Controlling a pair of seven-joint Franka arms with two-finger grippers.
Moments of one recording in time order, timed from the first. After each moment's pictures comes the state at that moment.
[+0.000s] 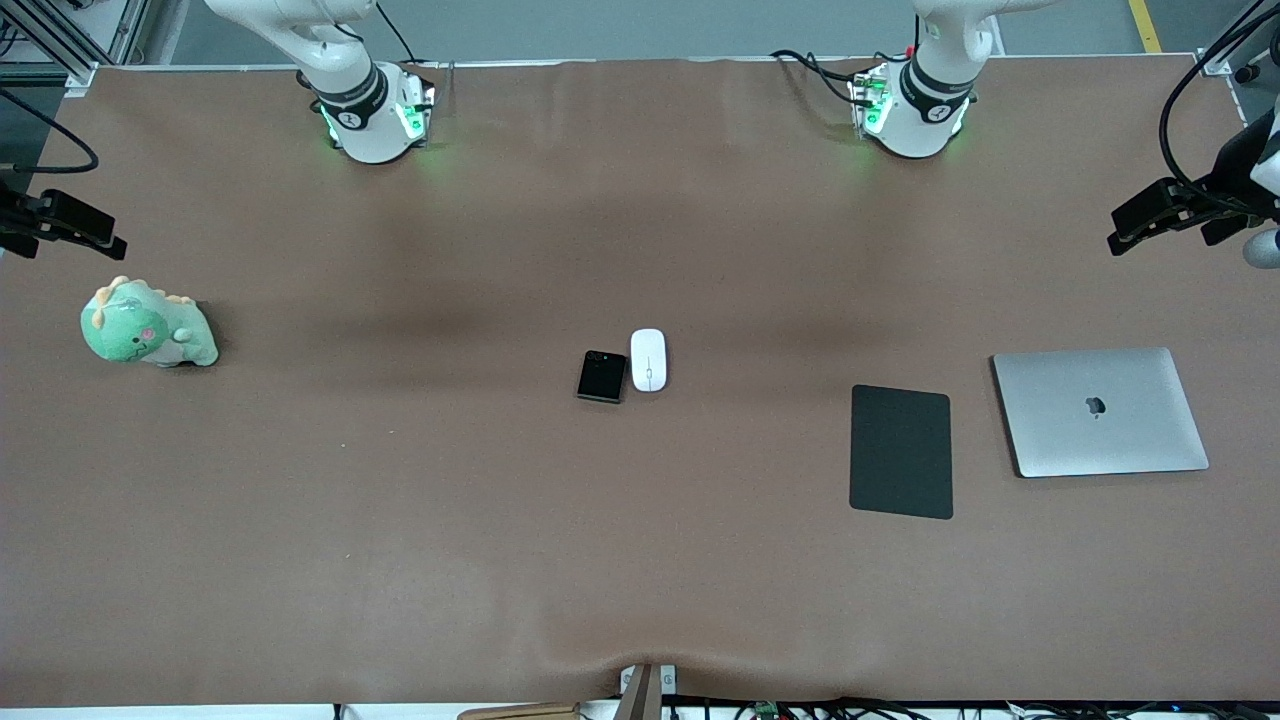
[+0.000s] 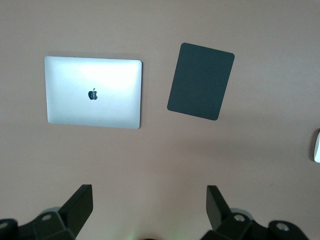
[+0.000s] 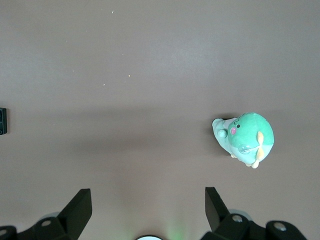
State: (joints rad) left arm 0.13 -0.03 -0.18 -1.54 0.02 1.49 -0.13; right arm -0.02 -0.01 -0.08 -1.56 -0.01 1.47 -0.07
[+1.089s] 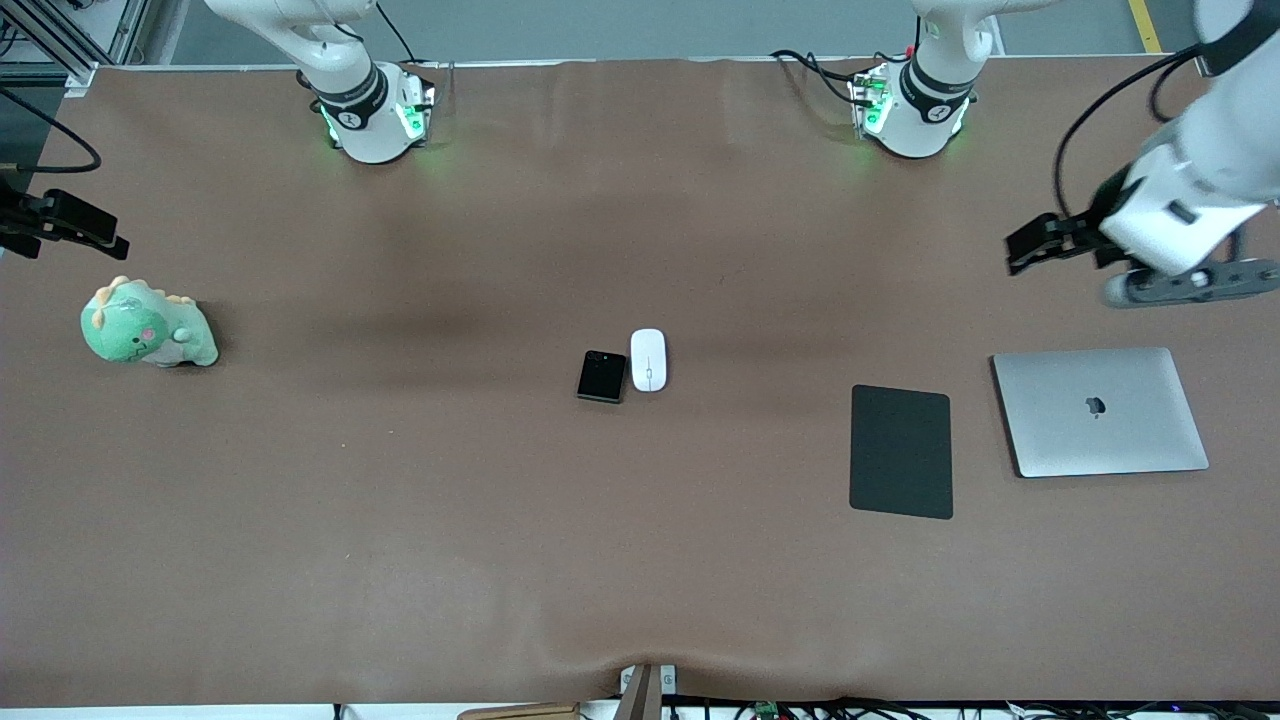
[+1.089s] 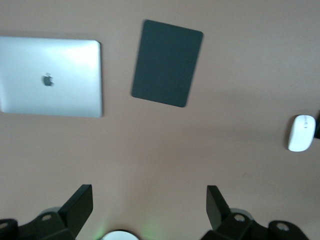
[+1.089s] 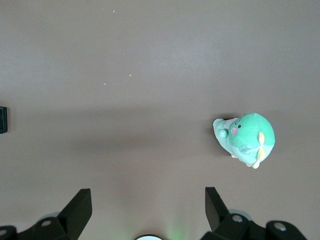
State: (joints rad) left arm 0.11 0.08 -0.36 -1.55 0.00 1.51 -0.34; right arm -0.02 -0.01 -0.08 -1.56 -0.01 1.47 -0.07
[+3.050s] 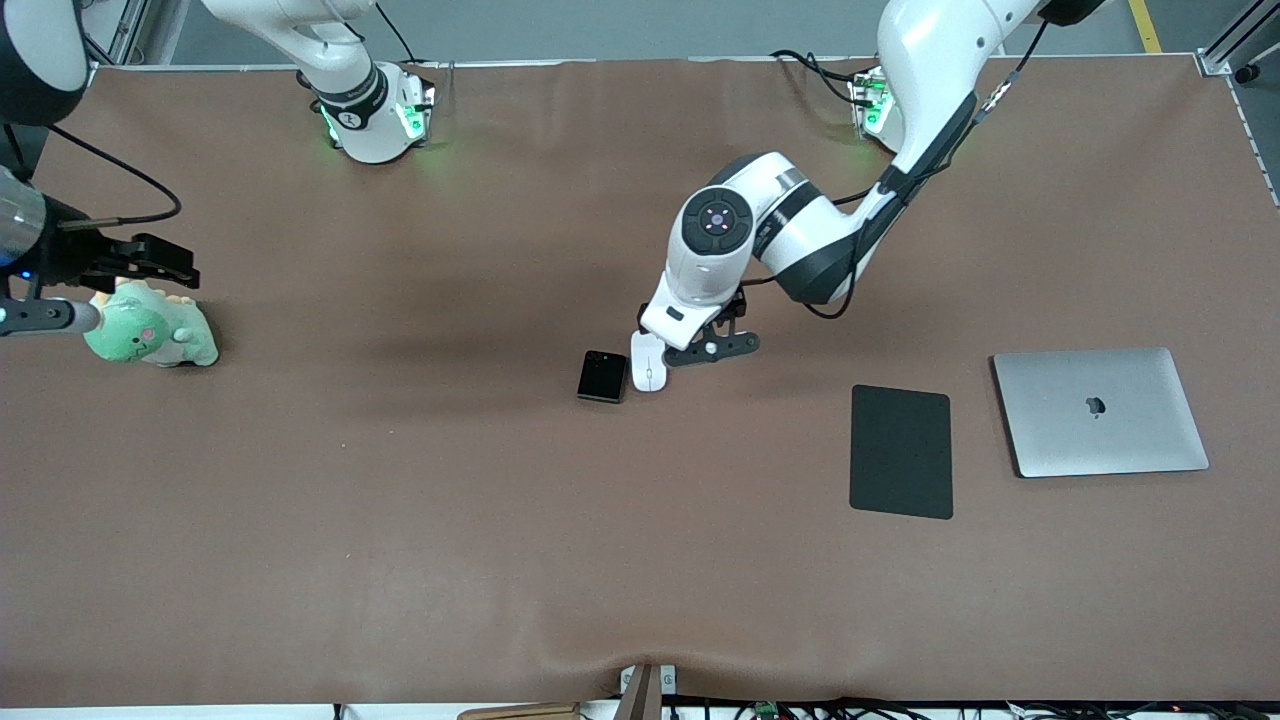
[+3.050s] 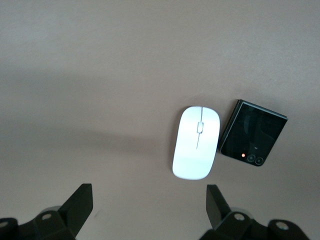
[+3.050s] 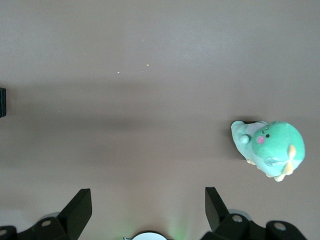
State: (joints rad) left arm -0.32 0.59 -0.52 -1.65 0.24 2.14 -1.06; right arm 0.08 0.08 -0.07 -1.56 -0.01 1.47 -0.05
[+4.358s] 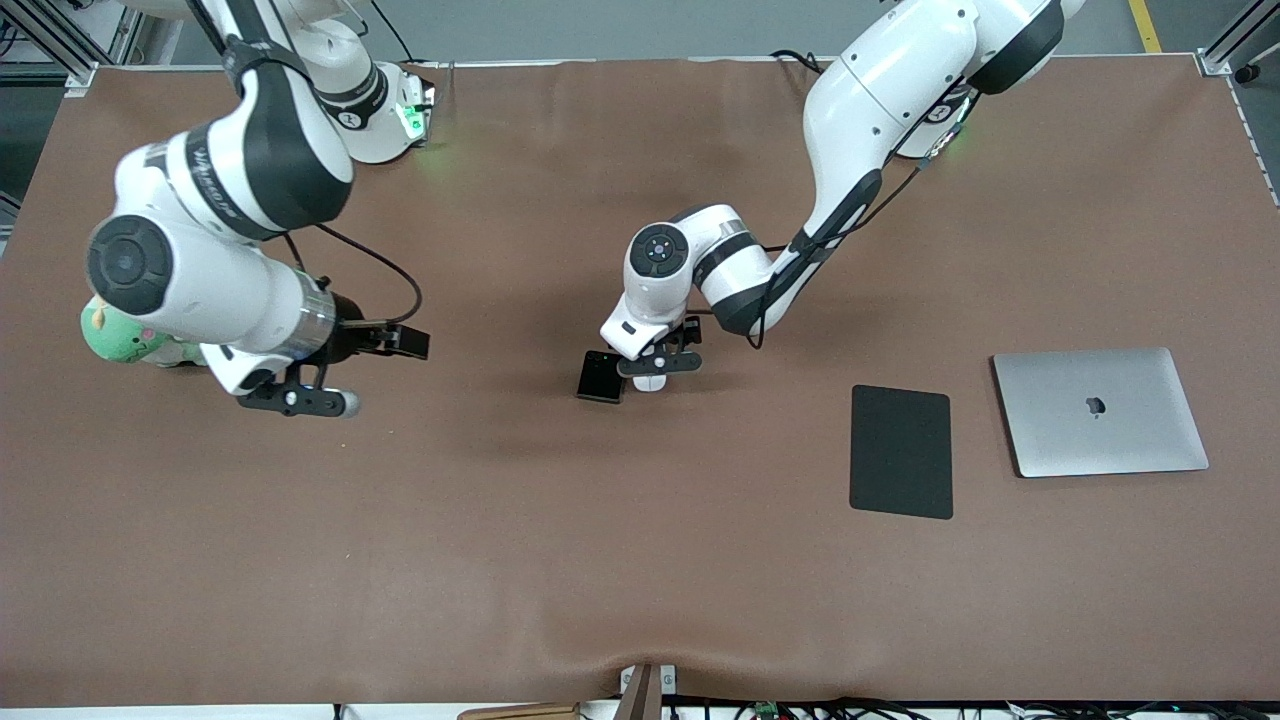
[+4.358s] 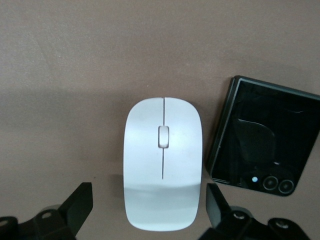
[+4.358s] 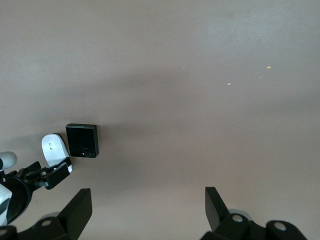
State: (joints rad) left arm -0.47 0.82 -0.44 -1.61 0.38 2.35 -1.12; right arm 0.36 0.31 -0.07 -1.56 0.21 1.74 0.38
